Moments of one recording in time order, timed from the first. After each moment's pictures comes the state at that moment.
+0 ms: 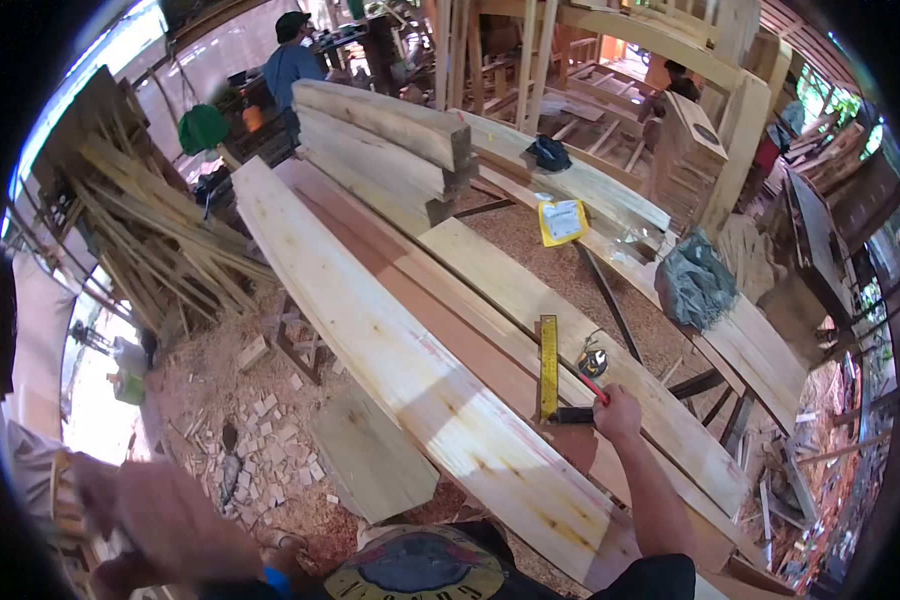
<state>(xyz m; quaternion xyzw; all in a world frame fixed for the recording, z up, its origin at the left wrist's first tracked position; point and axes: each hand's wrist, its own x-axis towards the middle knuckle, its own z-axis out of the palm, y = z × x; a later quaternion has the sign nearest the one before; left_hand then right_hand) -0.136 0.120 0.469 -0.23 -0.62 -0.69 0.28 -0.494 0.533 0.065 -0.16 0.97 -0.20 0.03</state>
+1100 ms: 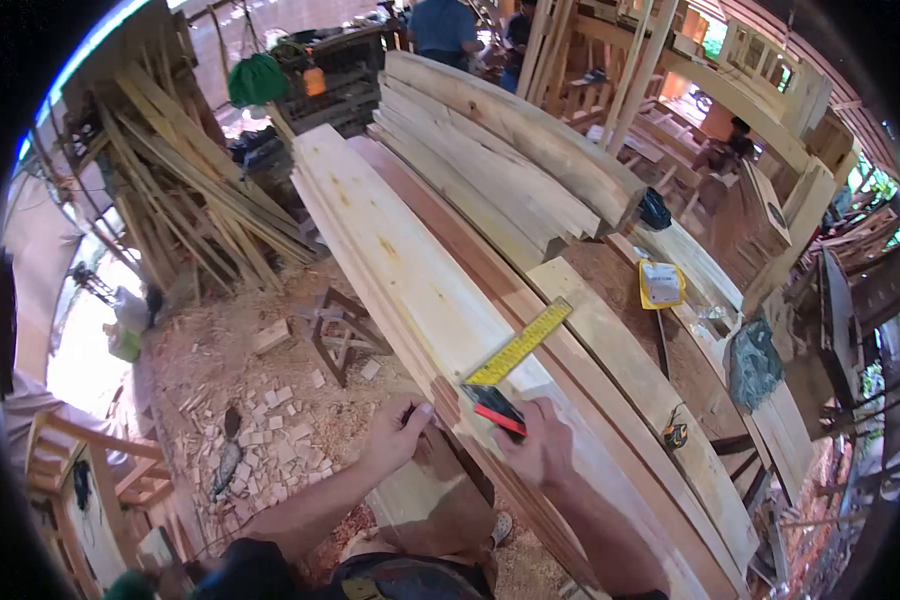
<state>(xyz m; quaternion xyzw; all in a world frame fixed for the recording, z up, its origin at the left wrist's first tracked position) -0.222 -0.091 0.133 0.26 -0.72 -0.63 0.14 -0.365 0.131 0.186 -0.39 0.86 -0.32 -0.02</state>
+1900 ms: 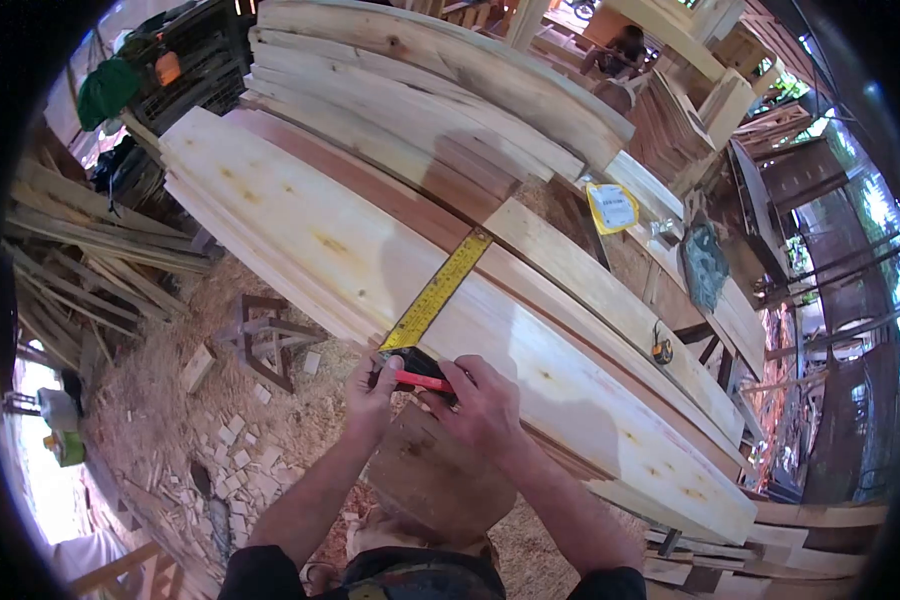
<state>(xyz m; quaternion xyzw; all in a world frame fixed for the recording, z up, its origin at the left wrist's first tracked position) -0.292 -0.223 0.100 0.18 -0.53 -0.82 0.12 -0.342 -0.052 0.173 -0.35 0.88 -0.29 -0.13</state>
